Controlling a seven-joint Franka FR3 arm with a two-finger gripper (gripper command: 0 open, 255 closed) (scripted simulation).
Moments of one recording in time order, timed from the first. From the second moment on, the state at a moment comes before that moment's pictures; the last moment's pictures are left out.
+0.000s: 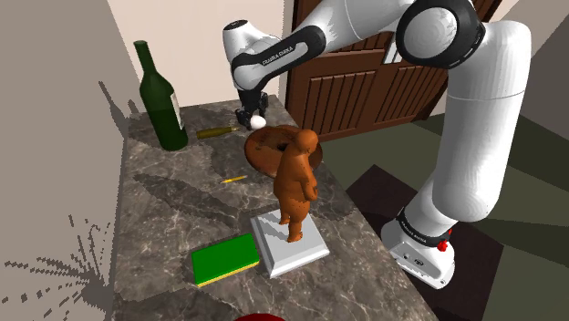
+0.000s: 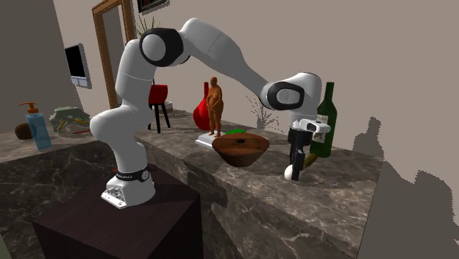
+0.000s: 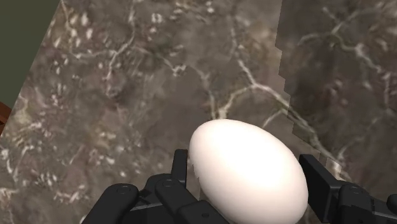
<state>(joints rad) 0.09 0.43 0.15 -1.74 -0.23 2.08 0.21</state>
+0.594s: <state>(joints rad) 0.09 0.38 0.15 -1.70 -0.22 1.99 0.19</state>
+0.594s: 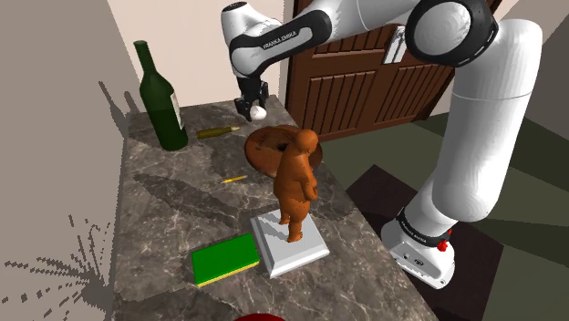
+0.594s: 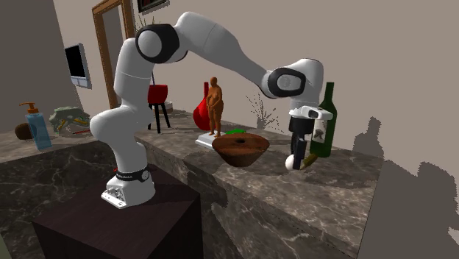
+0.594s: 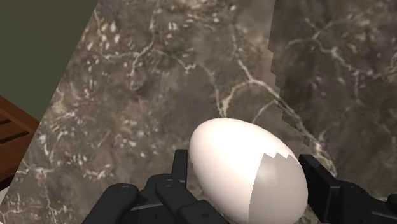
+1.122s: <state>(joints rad) 0.09 0.35 0.16 -1.64 -0.20 1.90 0.17</state>
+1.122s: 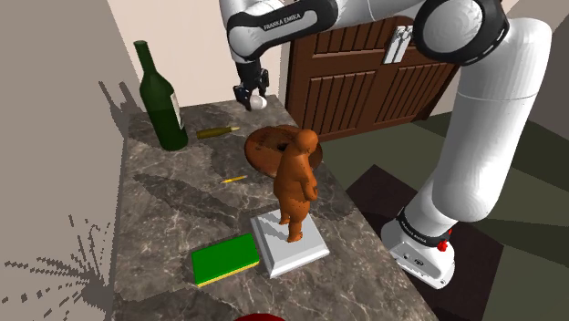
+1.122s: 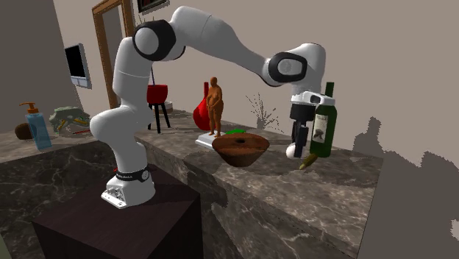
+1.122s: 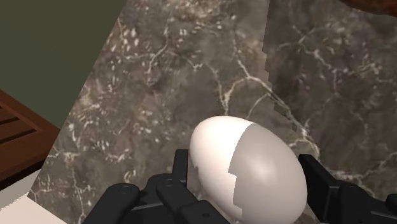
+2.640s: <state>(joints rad) 0.25 0.12 0.29 -1.85 -0.15 1.84 0.44</state>
